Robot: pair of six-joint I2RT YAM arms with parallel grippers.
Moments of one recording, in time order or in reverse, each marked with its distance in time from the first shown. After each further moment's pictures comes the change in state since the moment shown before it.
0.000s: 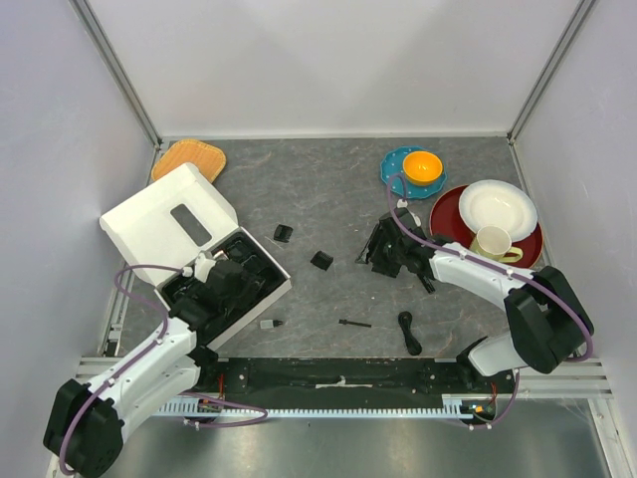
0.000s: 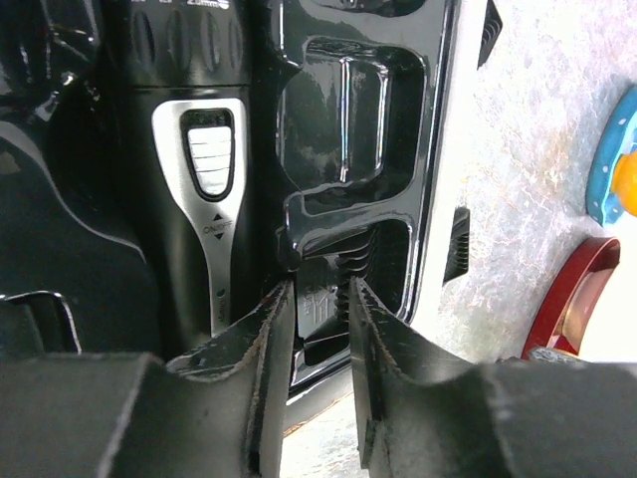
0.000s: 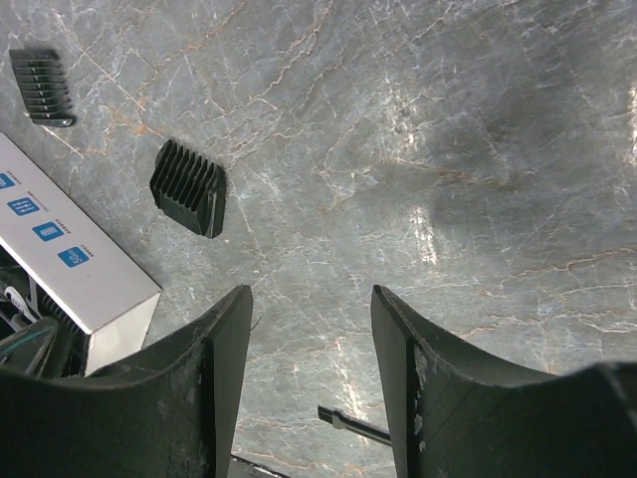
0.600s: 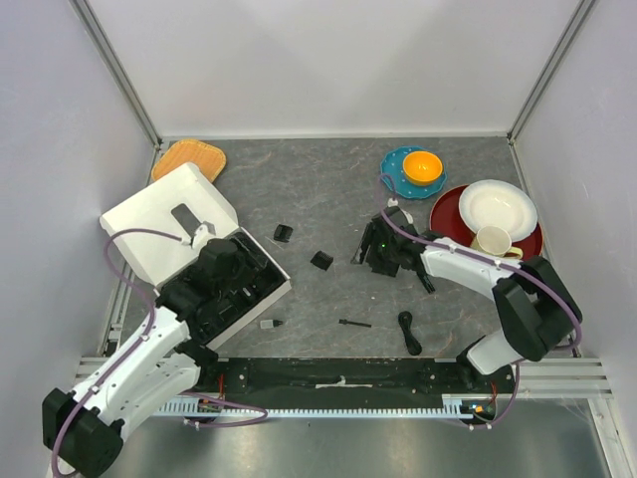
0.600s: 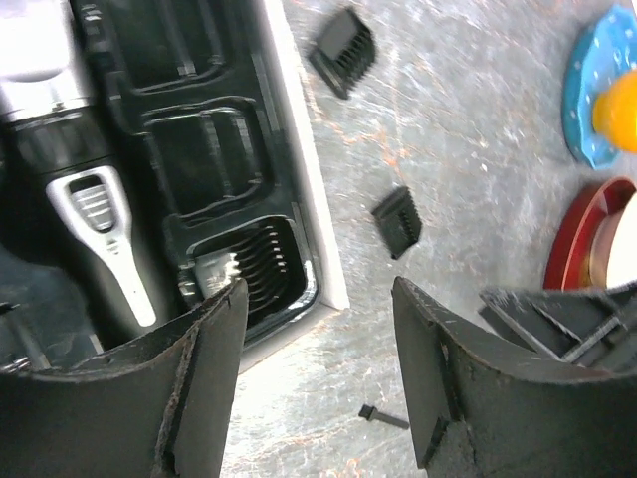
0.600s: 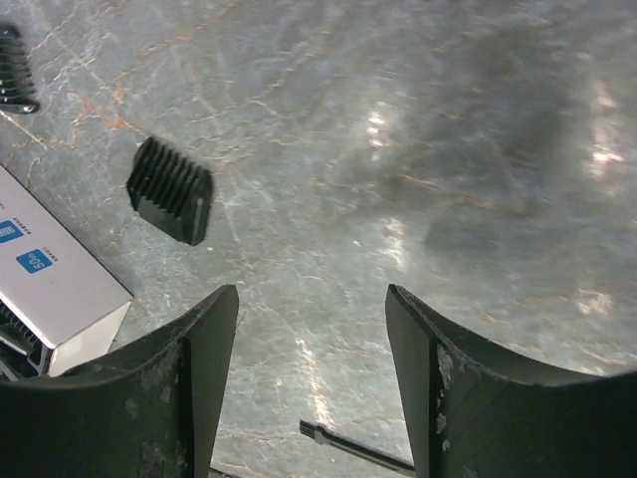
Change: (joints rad) left arm 0.000 -0.013 0.246 -0.197 -0.016 0.236; right arm 0.013 0.058 0.023 -0.003 0.002 -0.054
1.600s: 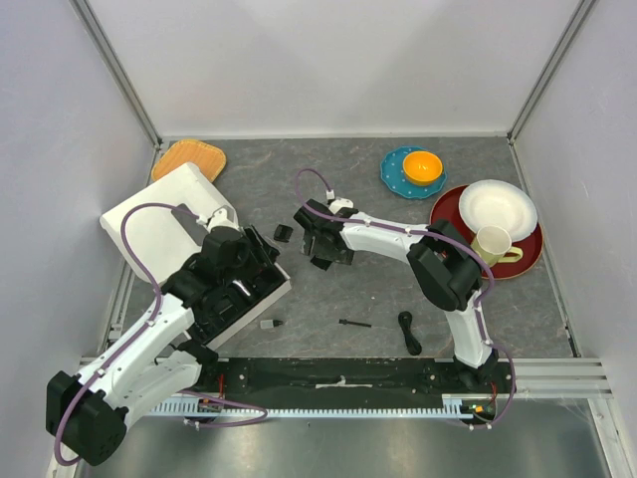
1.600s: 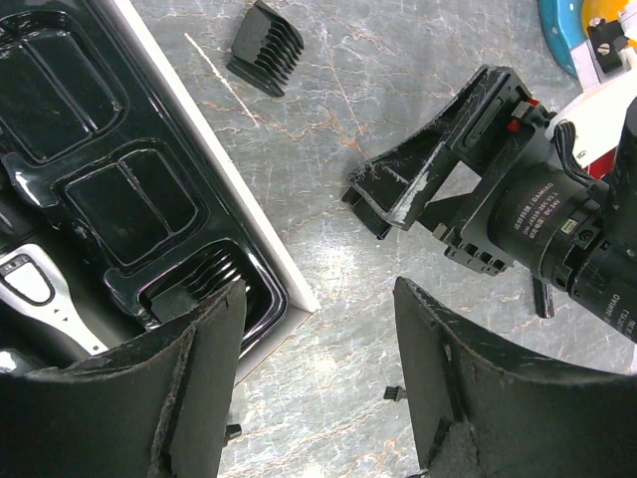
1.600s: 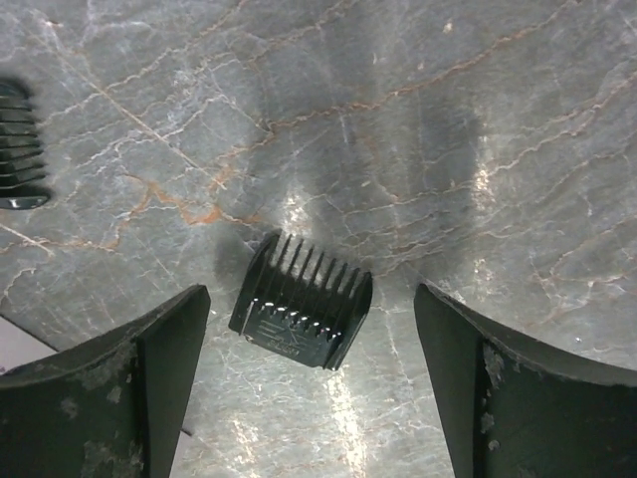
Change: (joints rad) left arm 0.000 0.119 0.085 0.103 0.135 0.278; right arm 0.248 0.570 0.677 -0.352 0.337 0.096
